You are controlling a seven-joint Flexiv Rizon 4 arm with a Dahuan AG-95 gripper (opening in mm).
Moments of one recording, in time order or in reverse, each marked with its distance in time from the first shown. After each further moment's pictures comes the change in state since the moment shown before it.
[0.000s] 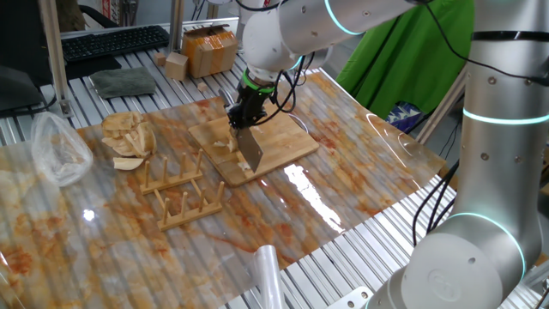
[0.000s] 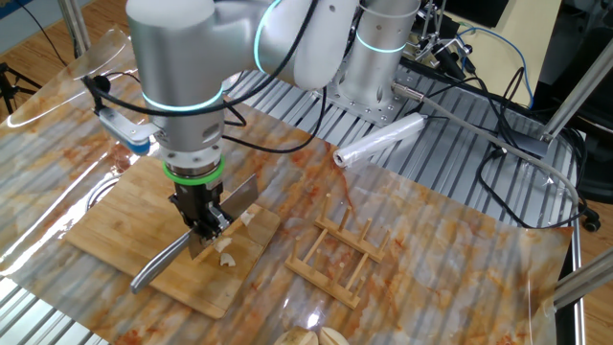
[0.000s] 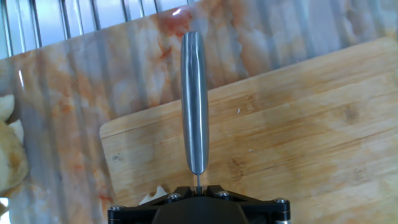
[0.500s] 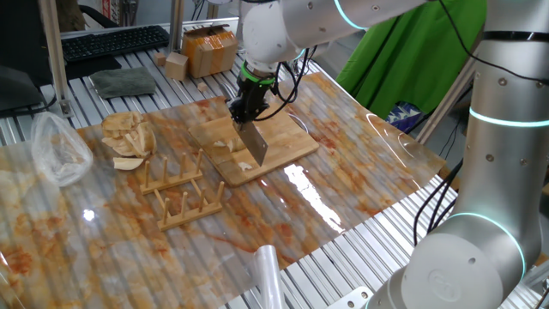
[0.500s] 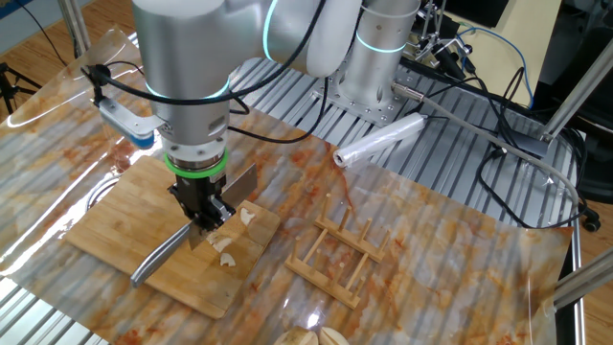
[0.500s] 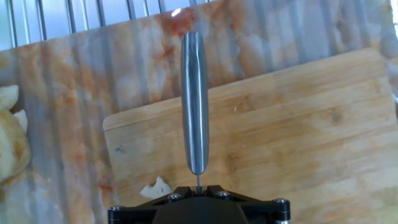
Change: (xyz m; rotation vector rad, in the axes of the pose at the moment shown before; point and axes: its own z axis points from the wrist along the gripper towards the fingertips) arm -0.002 -0.003 -0.018 0.060 0.013 -0.041
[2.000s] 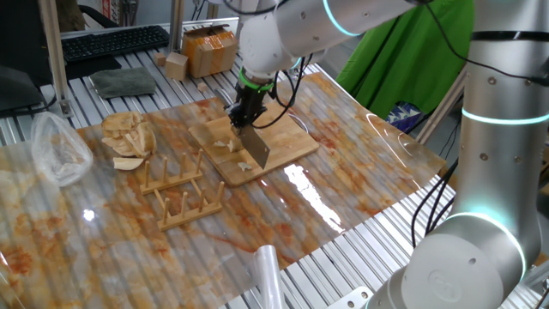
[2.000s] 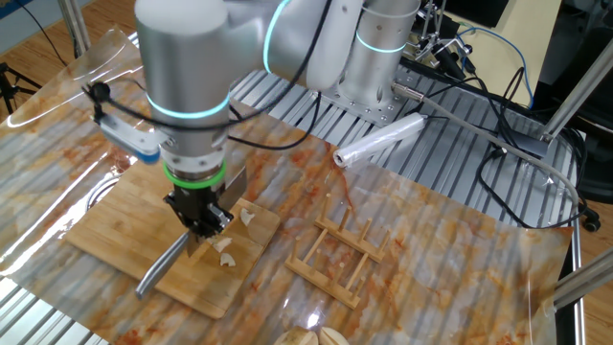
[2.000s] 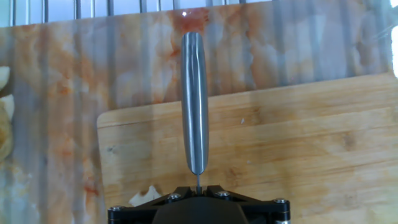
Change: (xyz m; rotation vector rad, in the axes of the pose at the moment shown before) arm -0.003 0.001 0.033 0.018 -0.028 -0.084
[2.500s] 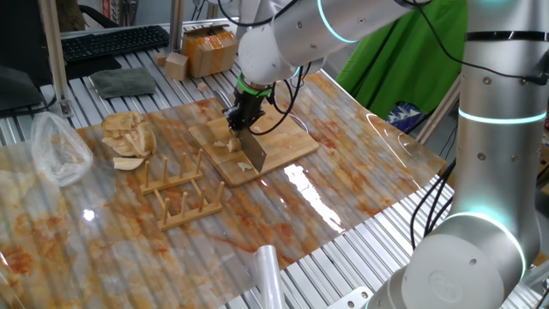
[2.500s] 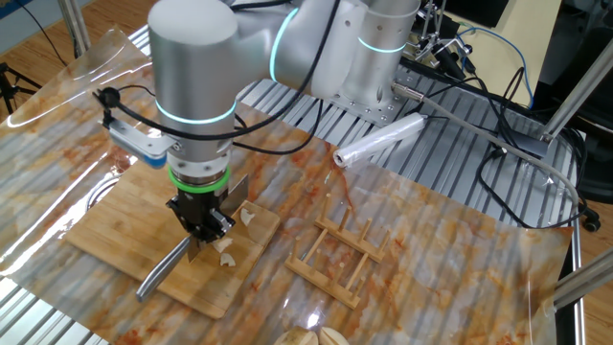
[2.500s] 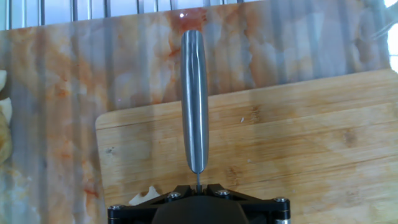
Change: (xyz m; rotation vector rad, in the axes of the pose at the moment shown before) arm 0.001 0.000 0.000 -0.022 -0.001 0.029
